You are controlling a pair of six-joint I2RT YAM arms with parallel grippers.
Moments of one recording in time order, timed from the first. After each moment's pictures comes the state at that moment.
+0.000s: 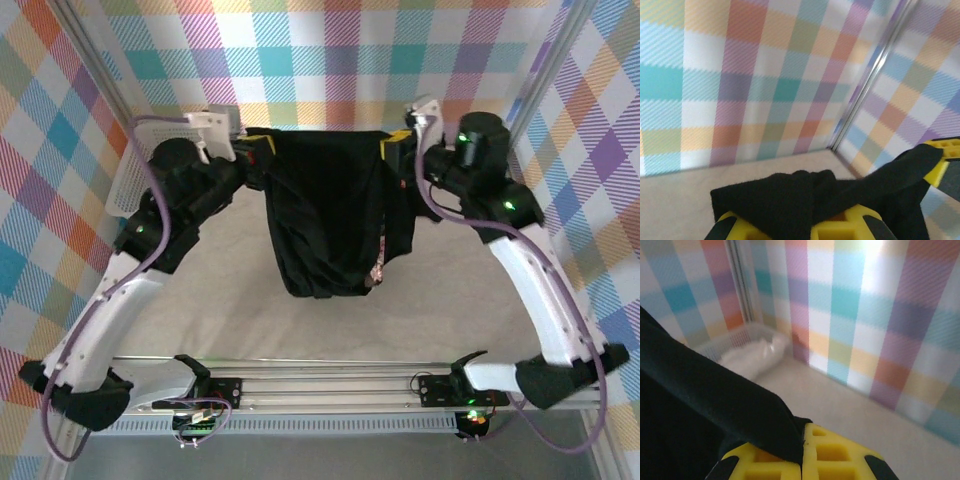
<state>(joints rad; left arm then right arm) -0.54 1.20 1.54 -0.40 0.00 -0.31 0.41 1.32 1.63 -0.58 -0.31 -0.06</state>
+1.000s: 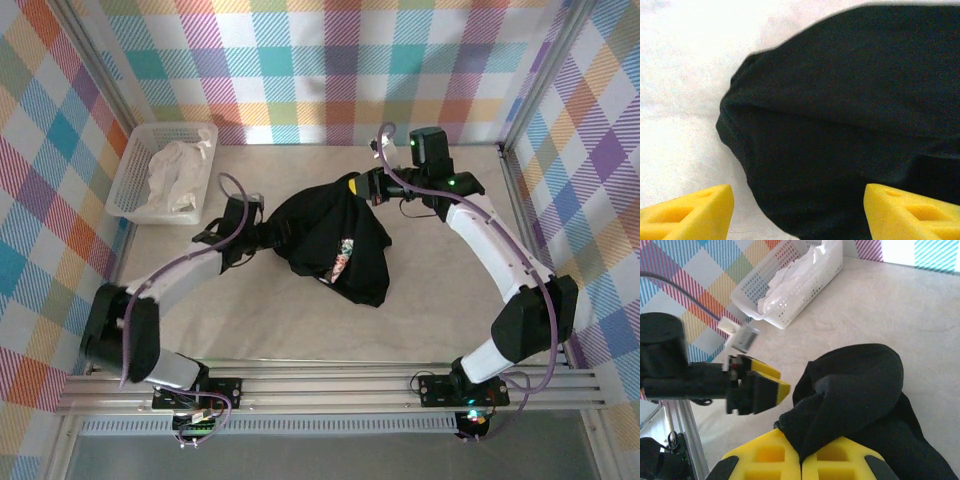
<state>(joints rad) -0.39 1.49 0.92 -0.23 0.04 -0.54 0.36 1.54 1.46 -0.52 -0.68 0.11</state>
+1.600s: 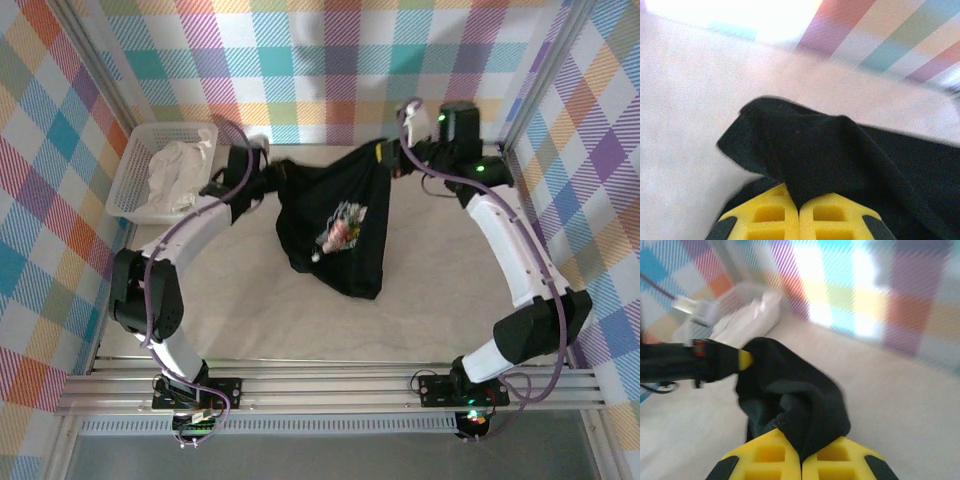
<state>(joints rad) -0.33 1.69 1.48 -0.25 0.05 -0.47 0.28 1.51 1.71 -0.60 -0.45 -0.02</state>
